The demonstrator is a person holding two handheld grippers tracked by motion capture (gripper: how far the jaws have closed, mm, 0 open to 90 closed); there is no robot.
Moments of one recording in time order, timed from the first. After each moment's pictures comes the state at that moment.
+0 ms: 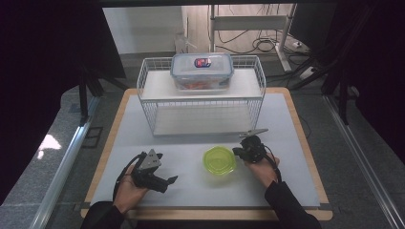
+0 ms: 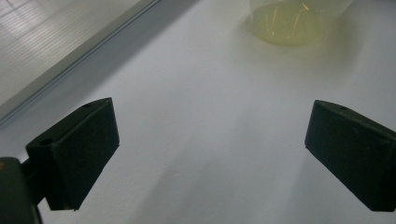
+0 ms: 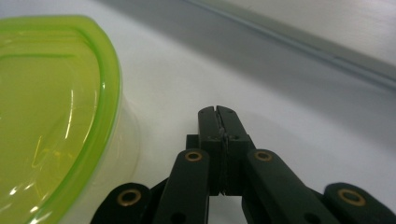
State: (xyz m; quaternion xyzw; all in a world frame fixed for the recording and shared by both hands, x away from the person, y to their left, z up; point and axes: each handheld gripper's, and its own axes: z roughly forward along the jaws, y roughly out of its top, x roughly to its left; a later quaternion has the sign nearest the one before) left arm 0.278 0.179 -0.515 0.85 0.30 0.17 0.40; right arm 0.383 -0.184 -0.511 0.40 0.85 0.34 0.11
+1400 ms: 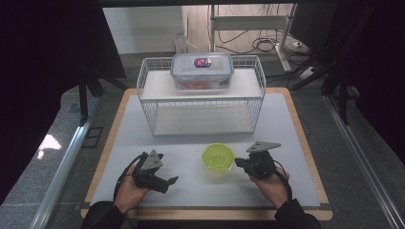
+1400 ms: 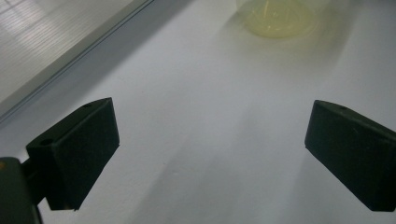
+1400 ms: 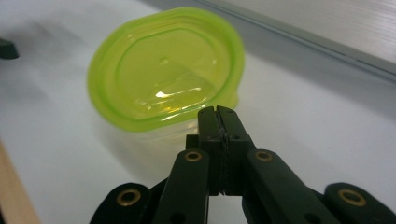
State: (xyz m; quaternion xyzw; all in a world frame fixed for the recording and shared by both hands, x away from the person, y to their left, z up) left arm 0.278 0.175 -0.517 0.85 0.30 0.17 0.39; right arm 0.320 -0.195 -0.482 0.36 0.84 0.39 0.11
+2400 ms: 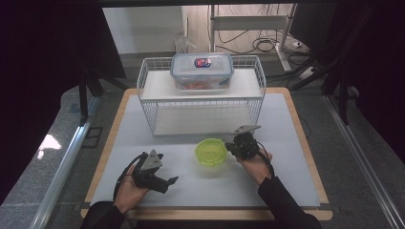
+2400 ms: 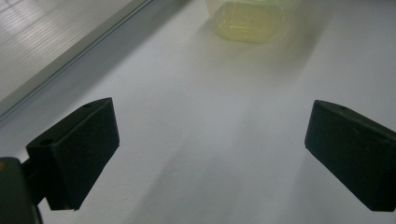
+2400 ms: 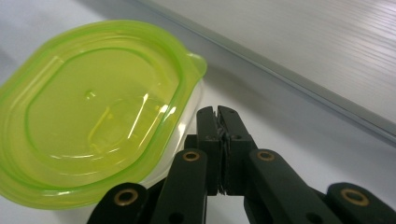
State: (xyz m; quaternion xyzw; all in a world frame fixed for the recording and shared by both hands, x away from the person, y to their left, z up) left arm 0.278 0.176 -0.517 0.85 0.29 0.17 0.39; right arm 0.384 -0.159 -0.495 0.36 0.85 0.36 0.12
